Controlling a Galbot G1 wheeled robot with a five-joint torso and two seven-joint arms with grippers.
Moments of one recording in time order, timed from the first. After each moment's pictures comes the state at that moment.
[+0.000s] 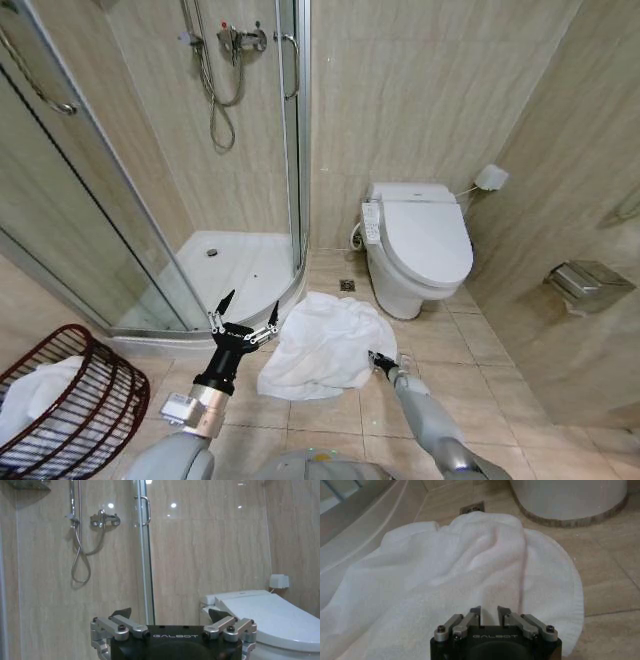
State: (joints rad) left arm 1.86 -1.47 -0.55 -2.50 -0.02 -0.02 0.13; right arm -0.80 1.43 0.52 0.53 0.30 -0.01 -0.30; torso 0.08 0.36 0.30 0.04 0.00
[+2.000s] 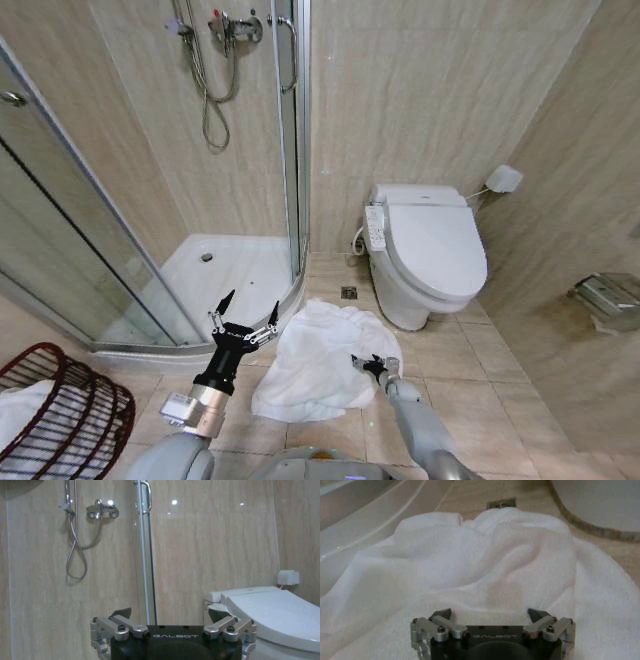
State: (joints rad) left arm 1.86 -1.47 -0.55 -2.50 -0.02 -0.02 0.13; right arm -0.84 1.48 0.54 0.57 0.14 0.02 -0.34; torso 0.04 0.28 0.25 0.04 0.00
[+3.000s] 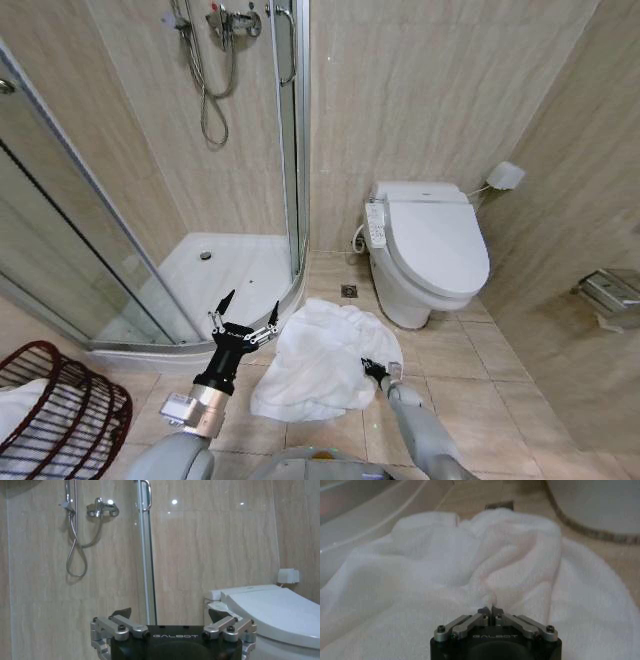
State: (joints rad) left arm 1.86 -1.47 -0.55 -2.50 -0.02 -0.02 0.13; right arm -0.87 1.46 0.55 0.60 0.12 0.07 -0.36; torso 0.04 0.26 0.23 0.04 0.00
